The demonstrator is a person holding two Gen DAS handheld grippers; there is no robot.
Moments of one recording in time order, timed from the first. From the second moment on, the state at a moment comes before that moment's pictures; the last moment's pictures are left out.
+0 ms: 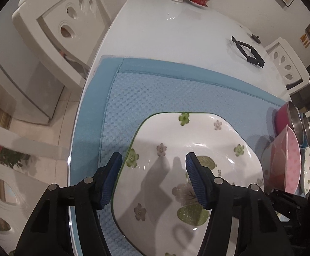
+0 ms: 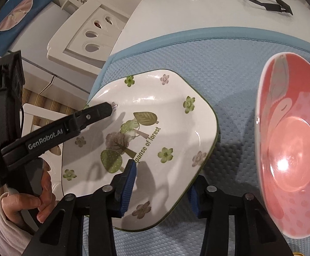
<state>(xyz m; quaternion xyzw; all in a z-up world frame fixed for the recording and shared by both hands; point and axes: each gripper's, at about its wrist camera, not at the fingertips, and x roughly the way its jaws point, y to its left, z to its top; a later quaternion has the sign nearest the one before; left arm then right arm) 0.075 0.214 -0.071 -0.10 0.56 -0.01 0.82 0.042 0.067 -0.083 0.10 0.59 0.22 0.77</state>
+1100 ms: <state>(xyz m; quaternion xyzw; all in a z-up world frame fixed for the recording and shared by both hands) 0.060 0.238 -0.084 -0.09 0.57 -0.04 0.81 0.041 0.078 -0.080 0.06 0.57 0.29 0.76</state>
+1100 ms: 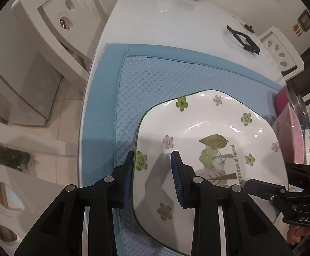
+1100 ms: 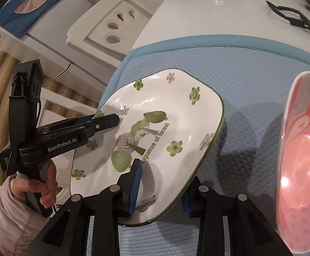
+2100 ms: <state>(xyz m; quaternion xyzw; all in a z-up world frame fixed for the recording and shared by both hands) -0.028 0.194 -0.044 -0.11 0.54 0.00 0.84 -0.042 0.024 -0.039 0.03 0.55 0.36 0.75</state>
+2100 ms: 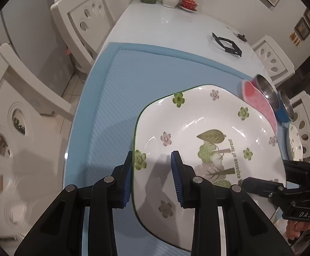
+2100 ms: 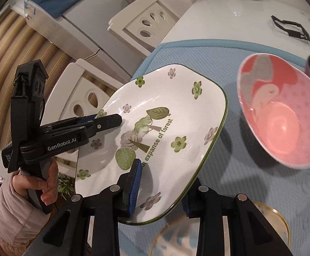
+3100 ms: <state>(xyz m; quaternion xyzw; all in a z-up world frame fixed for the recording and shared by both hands) -0.112 0.061 -0.027 -0.10 0.53 0.00 0.84 -0.121 -0.095 -0.025 0.03 0.53 0.38 0.76</state>
